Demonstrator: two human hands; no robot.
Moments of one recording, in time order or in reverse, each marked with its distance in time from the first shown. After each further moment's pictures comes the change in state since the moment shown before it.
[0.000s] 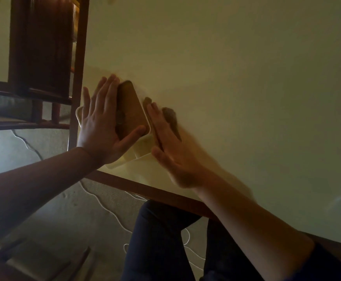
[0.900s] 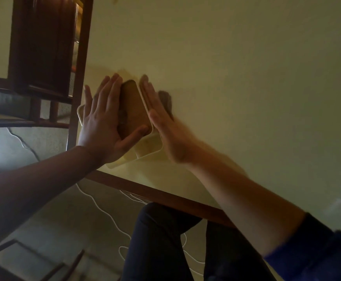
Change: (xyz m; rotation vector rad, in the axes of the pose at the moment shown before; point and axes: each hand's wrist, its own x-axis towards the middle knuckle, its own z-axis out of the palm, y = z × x) left_hand -0.001 -0.004 0.001 0.010 0.027 0.018; right_hand 0.047 -0.008 -0.006 0.147 -0.019 0.131
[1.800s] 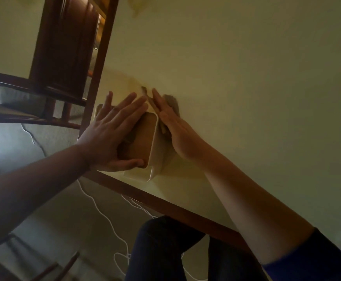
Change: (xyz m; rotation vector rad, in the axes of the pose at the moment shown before) left_hand -0.004 -0.026 -0.015 0.111 -0.155 0.425; right_hand 0.022 0.011 -0.019 -0.046 -0.098 0.124
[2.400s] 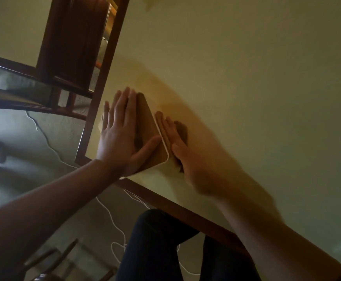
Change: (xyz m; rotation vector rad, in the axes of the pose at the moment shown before) left_hand 0.005 0.051 0.012 -0.203 0.113 -0.621; right_hand -0.055 0.011 0.017 0.159 -0.129 0.040
